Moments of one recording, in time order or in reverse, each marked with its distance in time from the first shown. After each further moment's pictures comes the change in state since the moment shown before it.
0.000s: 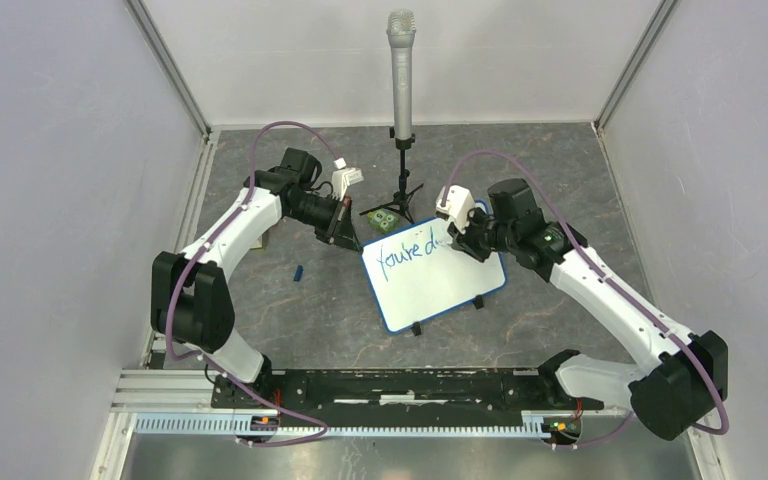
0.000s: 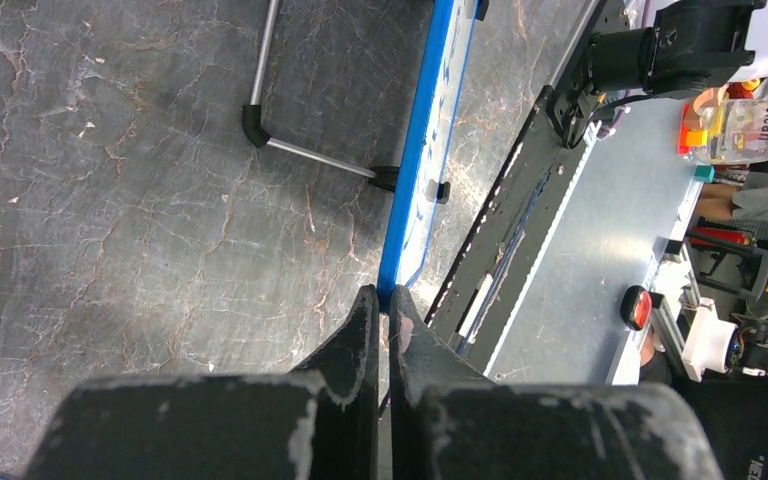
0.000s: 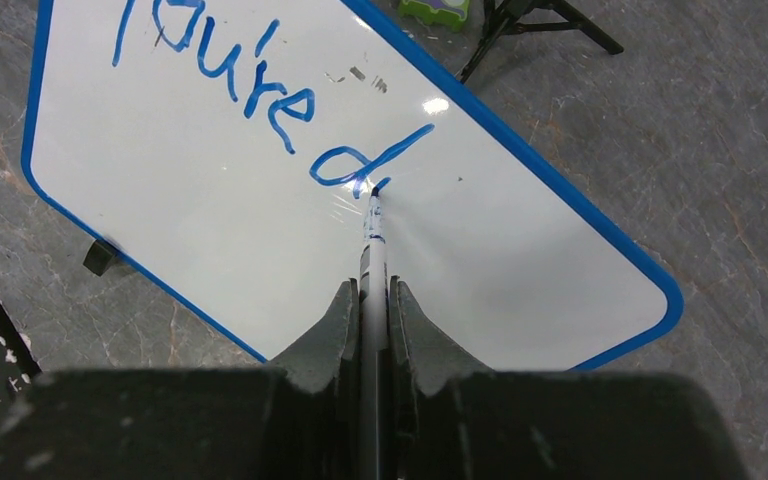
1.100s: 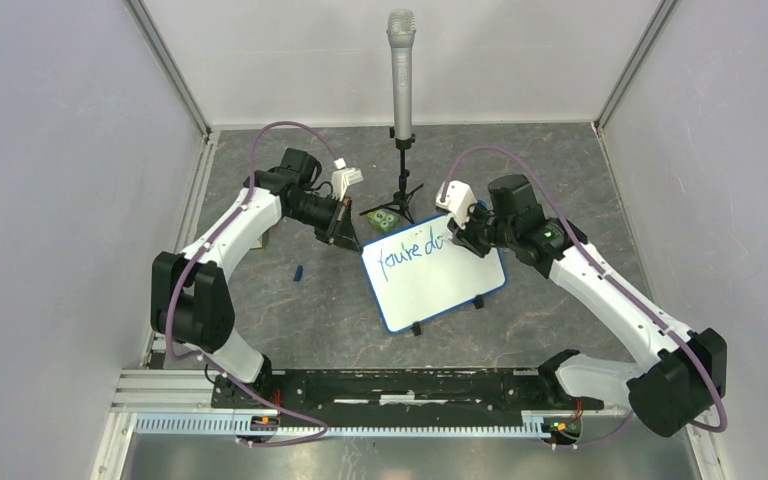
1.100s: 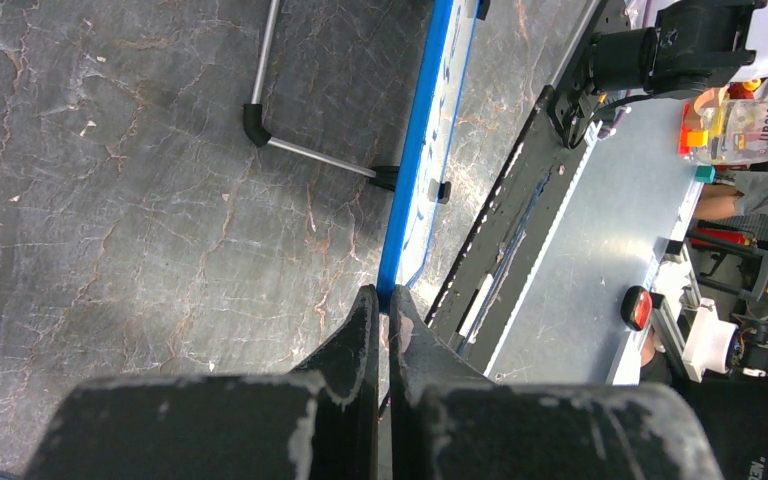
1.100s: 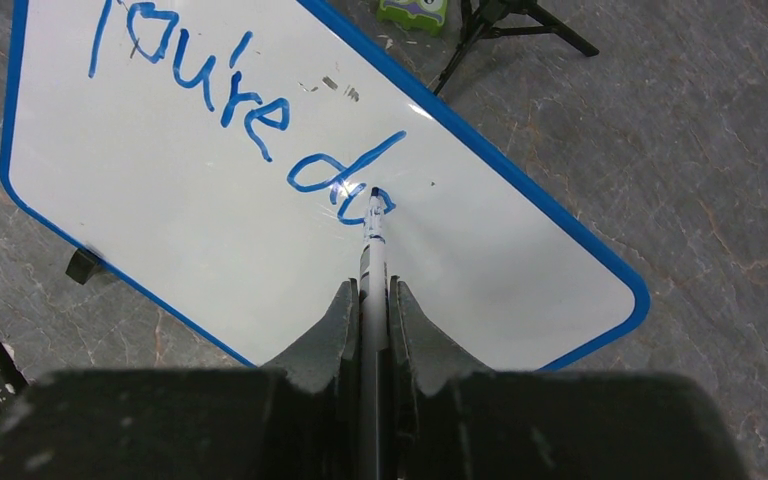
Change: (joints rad) left arm 0.000 -0.001 -0.002 0.000 -0.001 0.000; right arm -0.004 0.011 0.021 -0.002 0.022 -0.005
